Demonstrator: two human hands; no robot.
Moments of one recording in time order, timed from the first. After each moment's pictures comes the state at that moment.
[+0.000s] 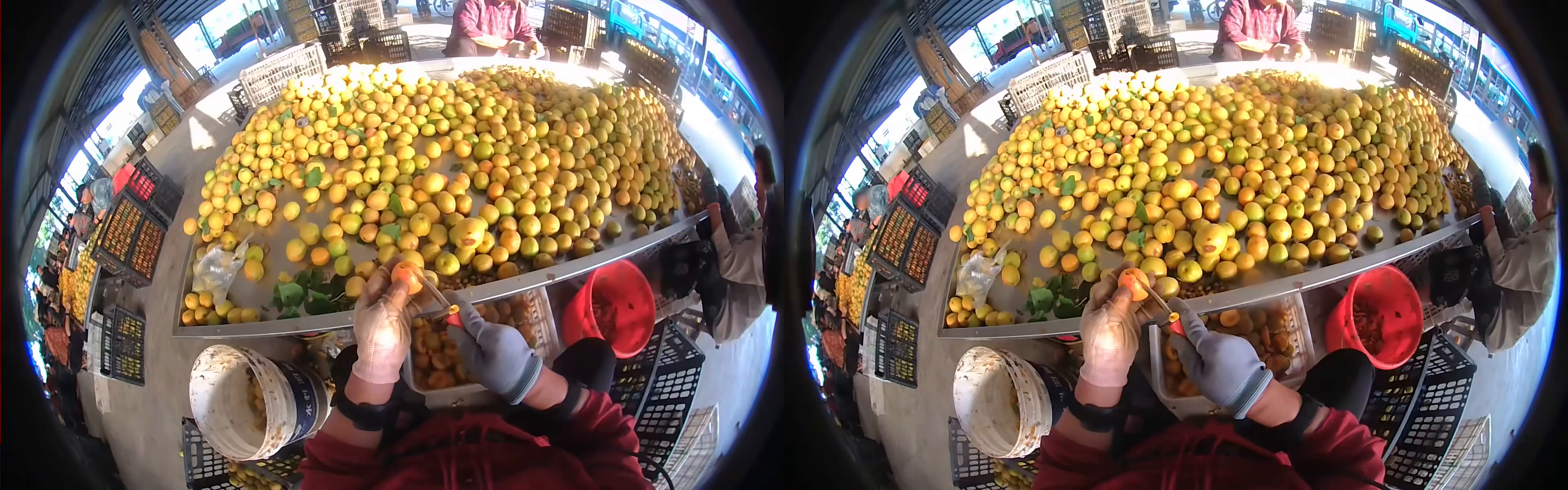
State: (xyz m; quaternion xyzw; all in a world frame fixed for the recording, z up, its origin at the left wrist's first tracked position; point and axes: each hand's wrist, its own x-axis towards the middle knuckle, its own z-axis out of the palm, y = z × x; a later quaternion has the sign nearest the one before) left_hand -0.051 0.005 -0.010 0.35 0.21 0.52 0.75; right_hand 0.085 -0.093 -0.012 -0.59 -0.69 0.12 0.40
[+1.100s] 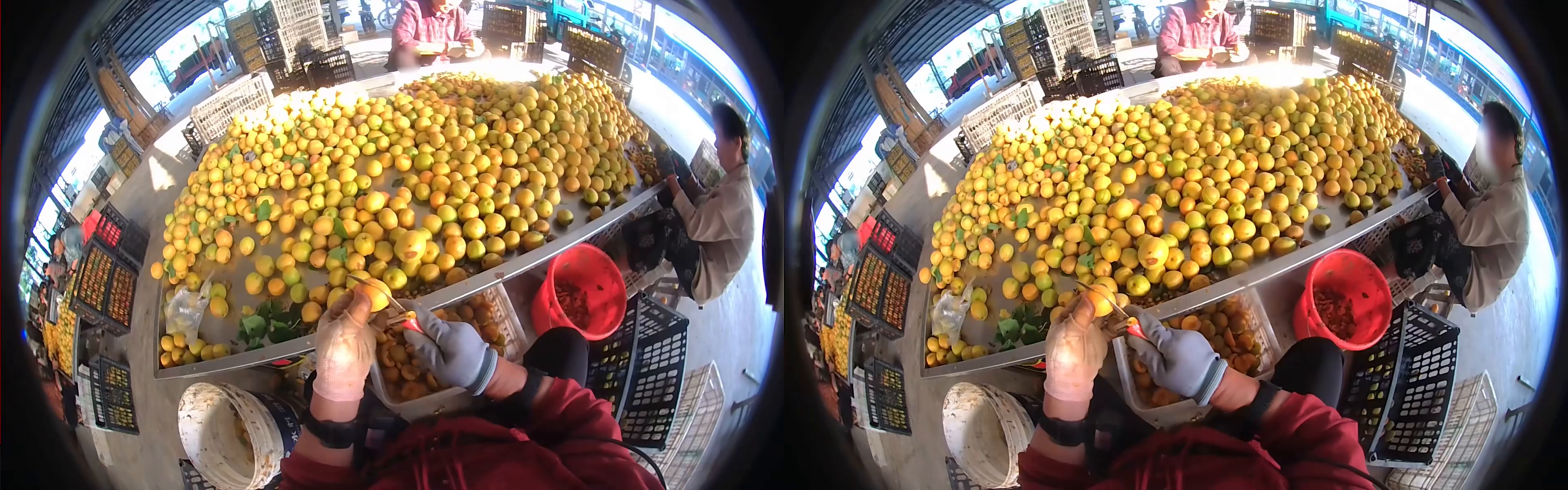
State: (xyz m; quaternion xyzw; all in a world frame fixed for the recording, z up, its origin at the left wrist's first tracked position) left_hand -0.041 0.002 -0.003 0.36 0.19 0.45 0.80; right_hand 0.095 -0.094 -0.024 -0.58 -0.64 0.12 0.48
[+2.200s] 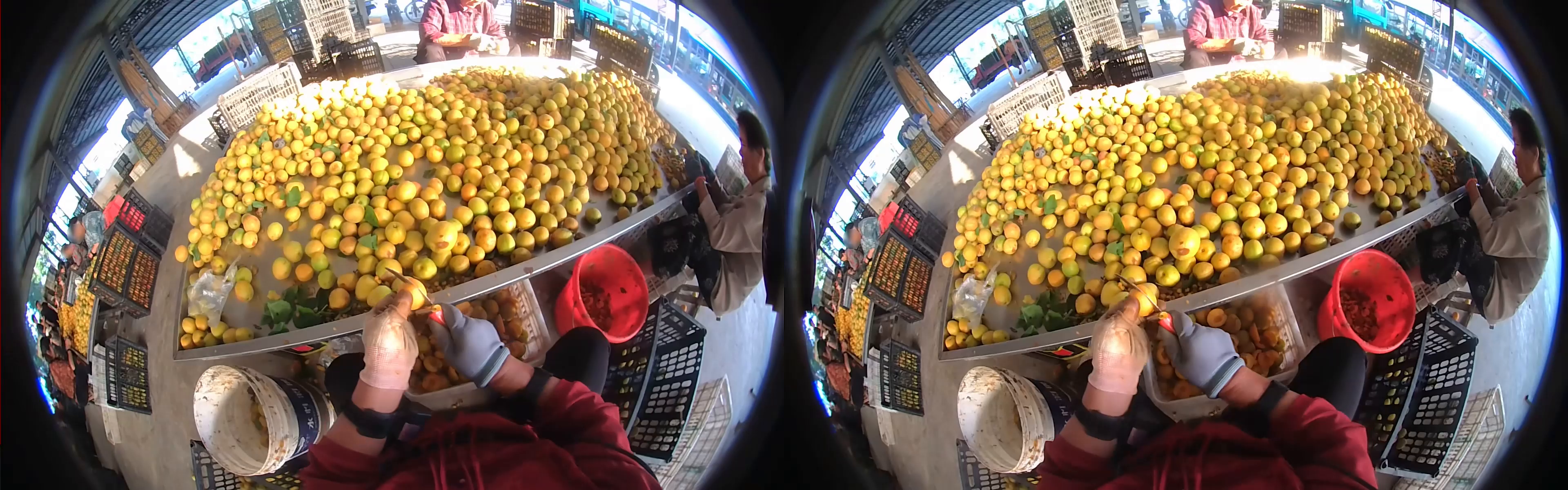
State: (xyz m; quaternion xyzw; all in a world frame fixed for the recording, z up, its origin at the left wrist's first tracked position) left_hand -0.032 -0.006 -0.045 0.35 0.28 0.49 0.75; right_hand 0.083 -0.086 -0.048 -0.67 -0.64 0.06 0.37
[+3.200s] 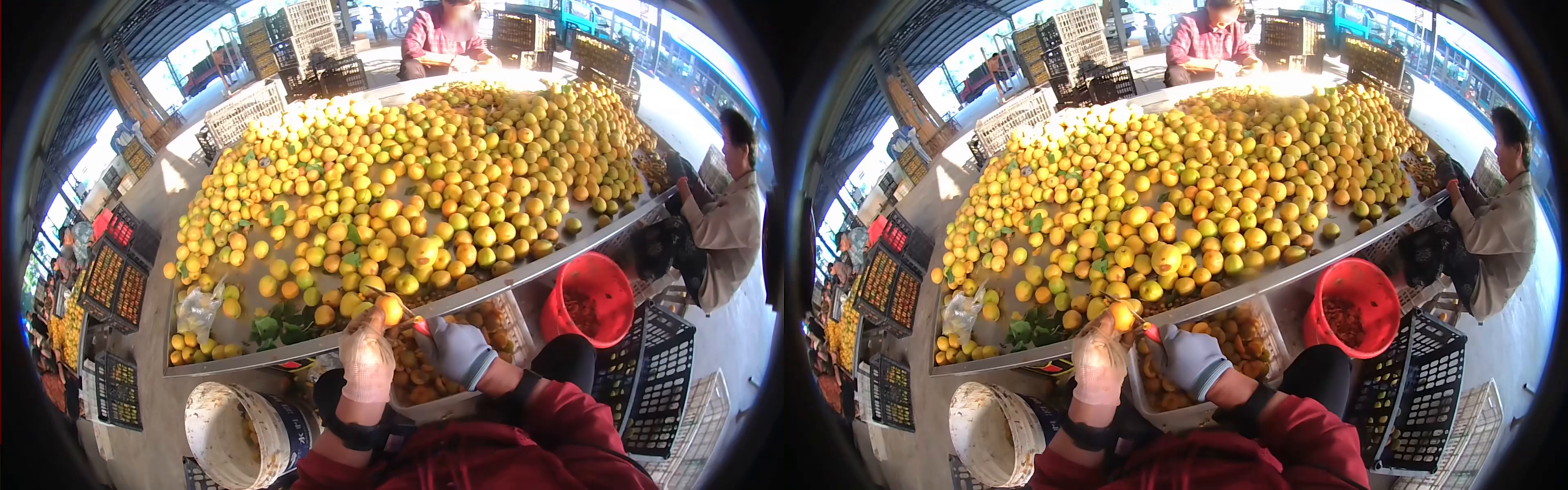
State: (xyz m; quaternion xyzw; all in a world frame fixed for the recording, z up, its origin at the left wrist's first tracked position) left_hand -0.037 0.000 -0.052 0.30 0.30 0.51 0.75; right_hand 0.091 -0.085 -0.030 -0.71 -0.63 0.11 0.29
